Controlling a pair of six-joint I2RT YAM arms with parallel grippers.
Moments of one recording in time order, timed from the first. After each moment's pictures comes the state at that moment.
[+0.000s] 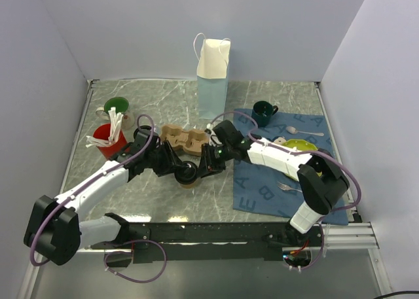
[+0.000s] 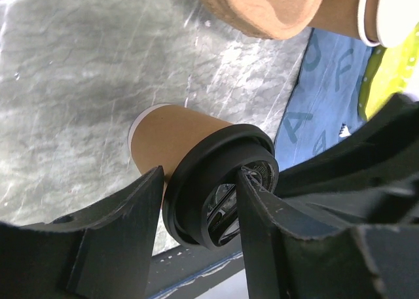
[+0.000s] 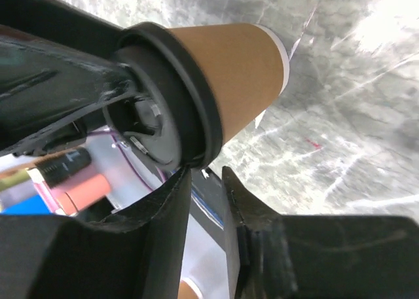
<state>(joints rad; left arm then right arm) -0.47 1.18 0.70 -0.40 0.23 -0.90 0.74 1.63 1.04 -0.33 -0.53 0.72</state>
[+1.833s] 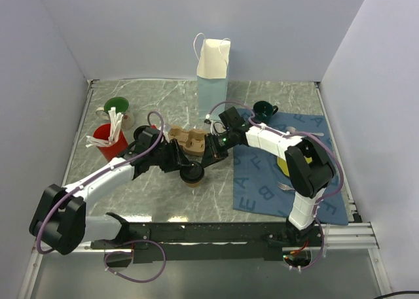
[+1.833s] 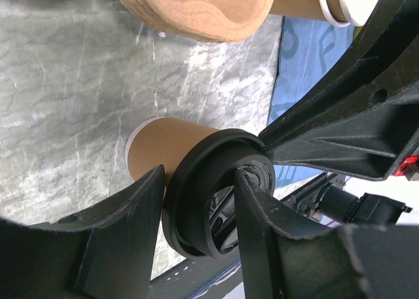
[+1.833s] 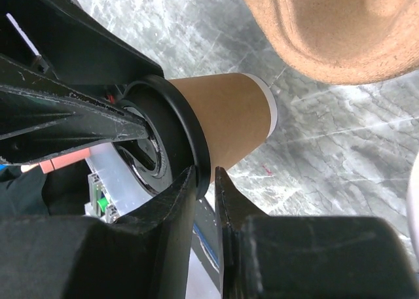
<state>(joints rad) -0.49 1.27 0.70 -0.24 0.31 -0.79 0.59 1.81 1.22 -0.46 -0.75 0.37</state>
